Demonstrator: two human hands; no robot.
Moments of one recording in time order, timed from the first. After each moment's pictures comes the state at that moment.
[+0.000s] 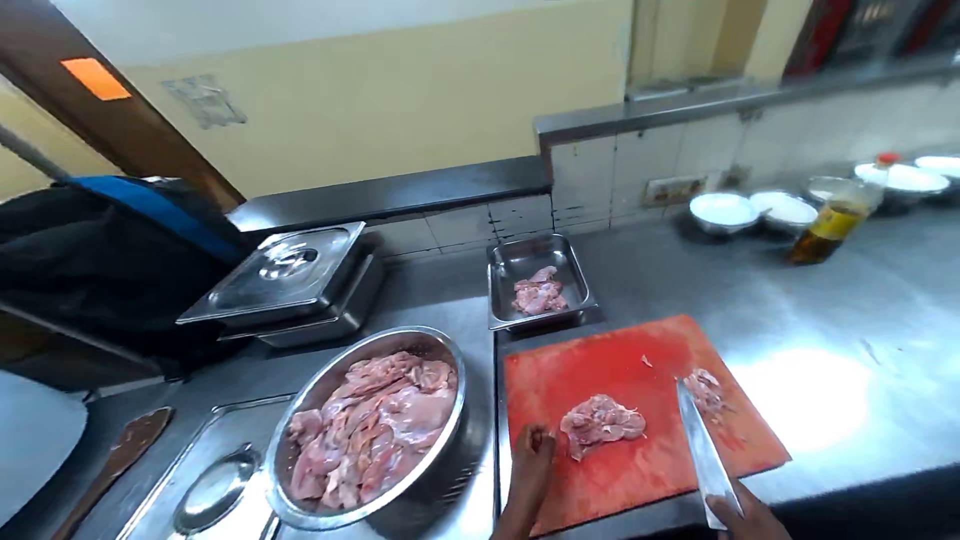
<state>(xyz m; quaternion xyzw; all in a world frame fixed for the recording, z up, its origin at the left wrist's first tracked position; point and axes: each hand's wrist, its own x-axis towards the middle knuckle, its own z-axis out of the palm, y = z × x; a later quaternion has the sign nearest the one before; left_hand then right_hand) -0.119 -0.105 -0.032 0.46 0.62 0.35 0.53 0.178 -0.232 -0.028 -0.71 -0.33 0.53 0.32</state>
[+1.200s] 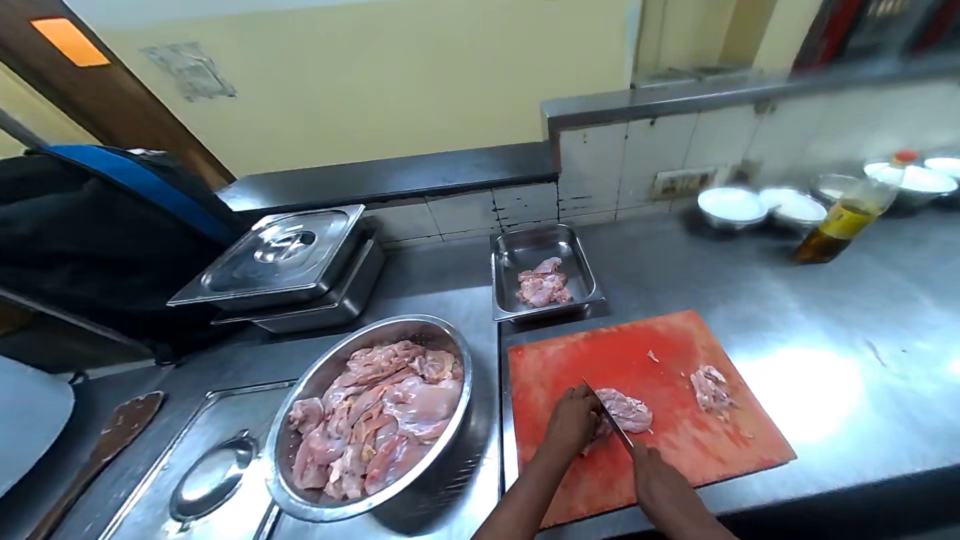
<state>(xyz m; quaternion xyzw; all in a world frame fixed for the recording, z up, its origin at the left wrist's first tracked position) -0.073 -0.035 -0.020 0.82 0.48 0.01 0.32 0.069 -0.150 0.009 -0.72 -0.59 0.34 -0.09</state>
